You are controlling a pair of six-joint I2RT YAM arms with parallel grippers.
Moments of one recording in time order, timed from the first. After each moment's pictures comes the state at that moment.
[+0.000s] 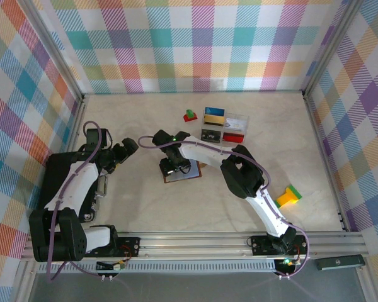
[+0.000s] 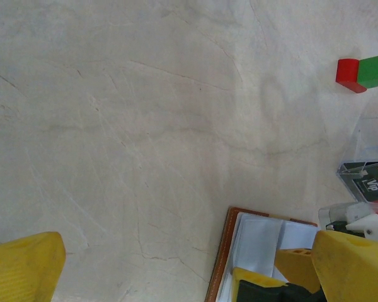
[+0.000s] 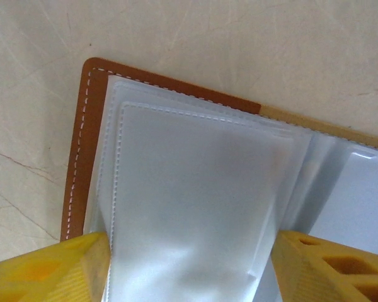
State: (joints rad) left arm 0.04 1.23 0.84 -0.53 0.26 -0.66; right arm 0.92 2.32 1.93 -0.98 0.01 0.43
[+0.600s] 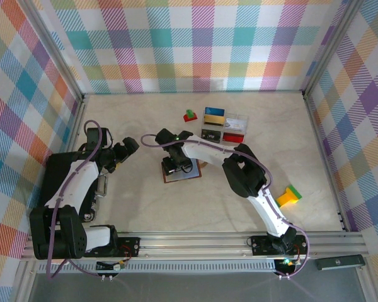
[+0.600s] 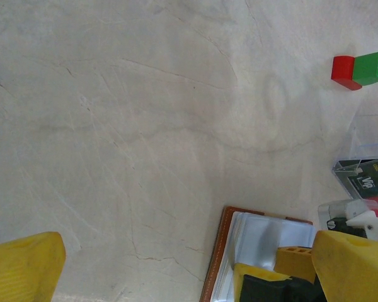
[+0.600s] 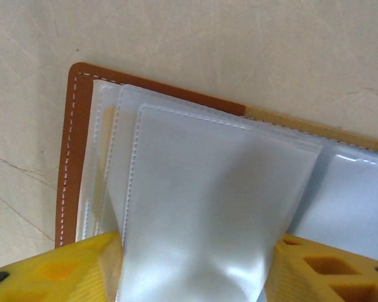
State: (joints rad) left arm 0.04 1.25 0.85 -0.53 0.29 -0.66; right arm 0.89 2.30 1.88 -0.92 -0.03 0.44
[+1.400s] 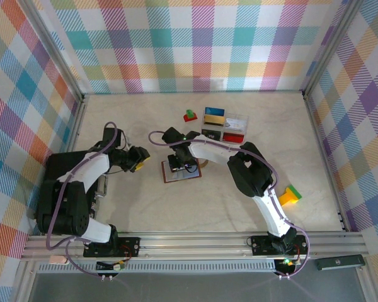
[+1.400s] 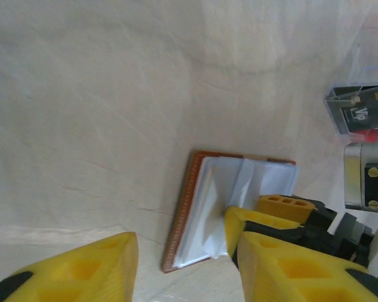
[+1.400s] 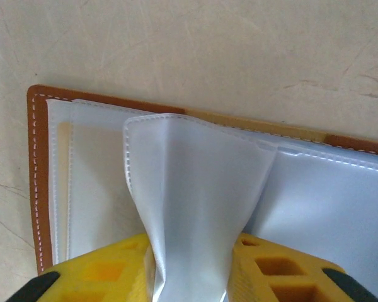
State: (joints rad) left arm -0.08 1.46 0.85 -0.45 0.51 -0.73; right arm 0.85 2.23 1.75 -0.81 -0.06 0.52
